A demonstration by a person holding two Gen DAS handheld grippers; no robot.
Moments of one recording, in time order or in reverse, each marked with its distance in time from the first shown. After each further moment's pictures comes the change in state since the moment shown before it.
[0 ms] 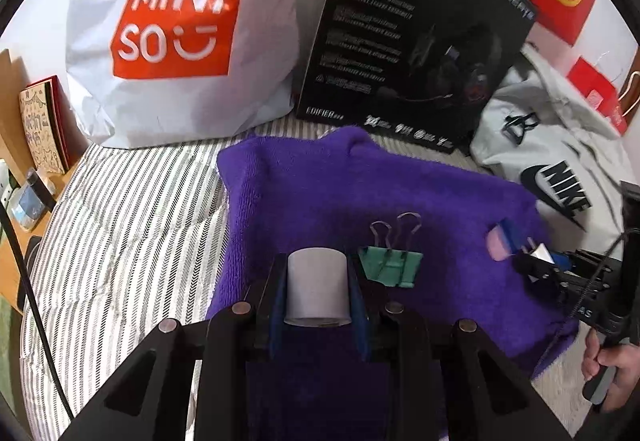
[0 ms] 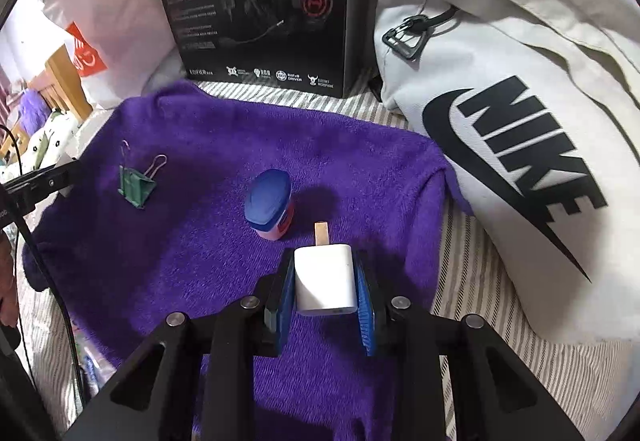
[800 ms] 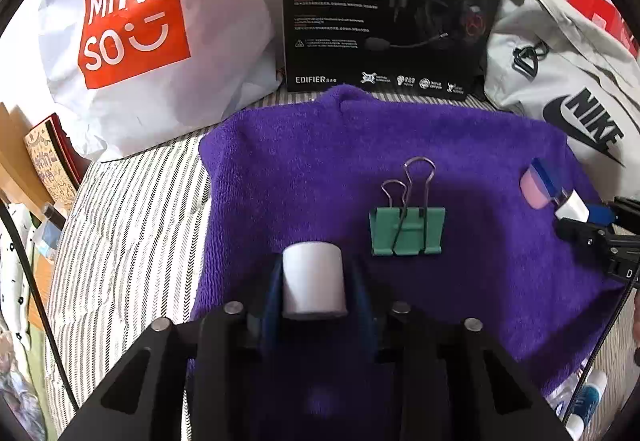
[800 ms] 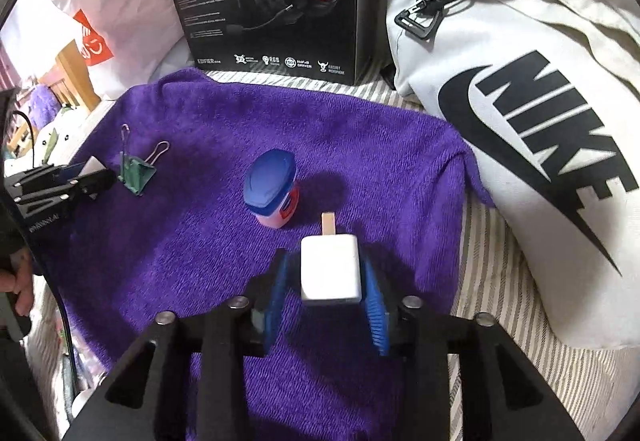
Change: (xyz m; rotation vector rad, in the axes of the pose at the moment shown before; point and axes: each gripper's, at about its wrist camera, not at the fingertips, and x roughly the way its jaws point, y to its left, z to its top) left arm 0.023 -0.024 -0.015 0.172 0.049 0.126; right arm 0.013 0.000 -0.011 -0.014 -0.004 0.059
